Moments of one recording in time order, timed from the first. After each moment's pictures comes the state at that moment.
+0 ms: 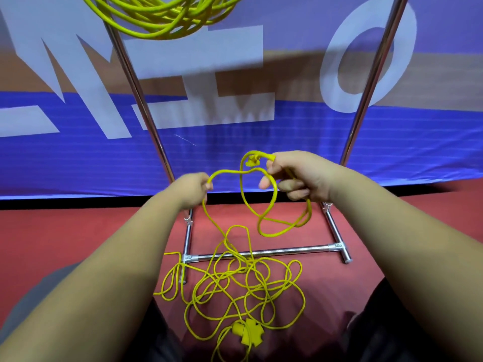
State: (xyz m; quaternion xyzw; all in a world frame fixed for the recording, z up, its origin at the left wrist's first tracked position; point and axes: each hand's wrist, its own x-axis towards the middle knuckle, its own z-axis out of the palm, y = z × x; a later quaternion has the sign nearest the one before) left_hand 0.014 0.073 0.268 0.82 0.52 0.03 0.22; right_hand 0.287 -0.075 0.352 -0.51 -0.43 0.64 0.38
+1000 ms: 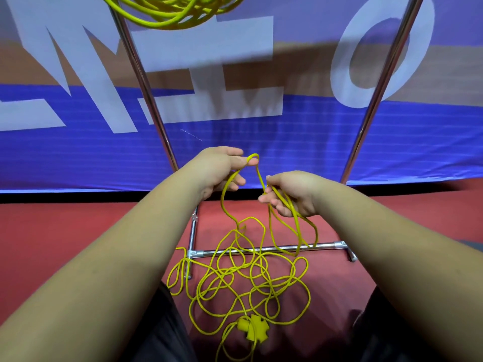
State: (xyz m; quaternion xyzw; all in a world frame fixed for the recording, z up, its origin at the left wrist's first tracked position) left_hand 0.067 0.009 0.355 0.58 0.50 0.23 0.59; right_hand 0.252 -0.052 0.300 -0.65 -0.23 0.65 0.32
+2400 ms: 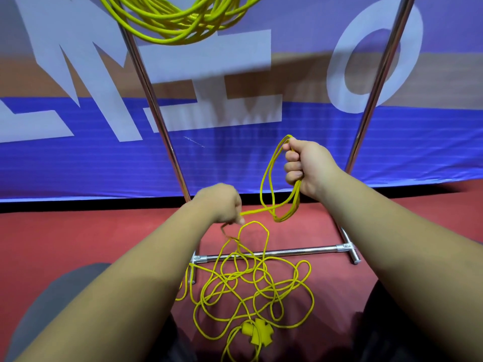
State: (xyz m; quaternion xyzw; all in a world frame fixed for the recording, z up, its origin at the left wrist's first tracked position) left_hand 0.051 0.010 0.294 0.86 0.48 -0.13 0.12; right_hand 0.272 -0.050 0.339 -0.50 -0.19 0.58 0.61
